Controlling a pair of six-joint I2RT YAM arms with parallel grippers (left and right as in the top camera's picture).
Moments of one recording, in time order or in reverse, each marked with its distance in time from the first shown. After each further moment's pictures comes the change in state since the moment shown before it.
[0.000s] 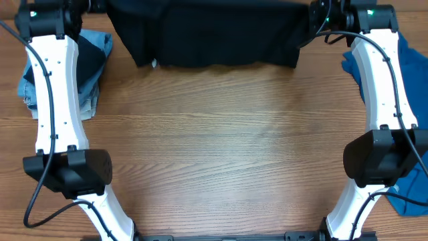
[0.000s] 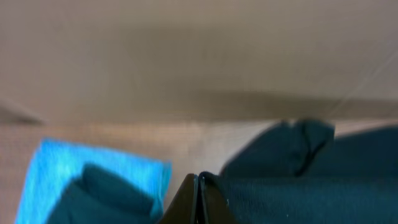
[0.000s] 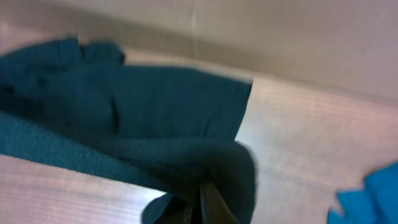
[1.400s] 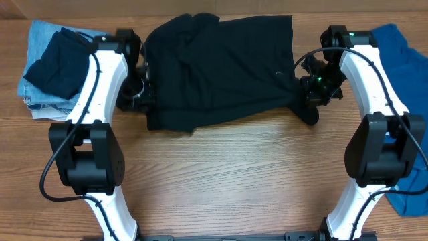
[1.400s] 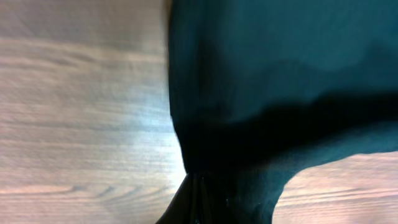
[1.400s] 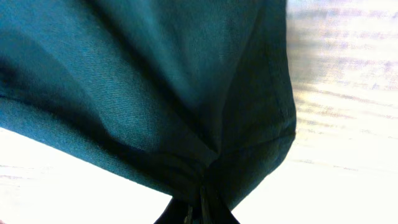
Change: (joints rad) left arm -0.153 0.005 -0.576 -0.486 0.019 -0.220; right arm -0.016 0.000 -0.356 -0.482 0.046 0.054
